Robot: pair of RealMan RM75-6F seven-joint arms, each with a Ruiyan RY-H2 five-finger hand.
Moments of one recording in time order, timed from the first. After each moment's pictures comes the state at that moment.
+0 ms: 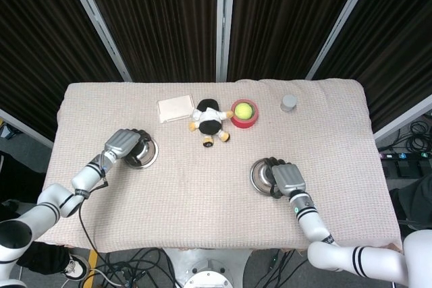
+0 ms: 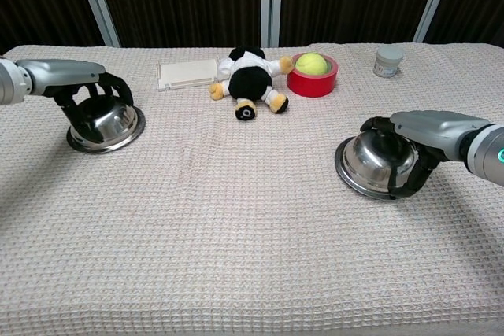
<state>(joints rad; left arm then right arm) -0.84 -1.65 0.02 -0.73 1.53 0.69 -0.54 0.71 -1.56 0.07 -1.56 -0.71 0.98 -0.57</state>
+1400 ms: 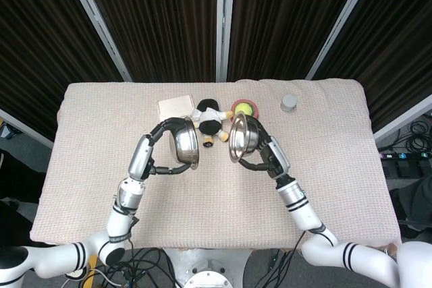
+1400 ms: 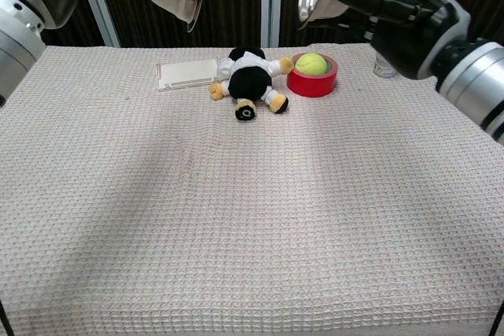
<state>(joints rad) -0.64 -1.77 -0.25 -1.38 1.54 1.48 -0.58 0.64 -1.71 0.26 -1.31 -1.51 1.16 1.35</state>
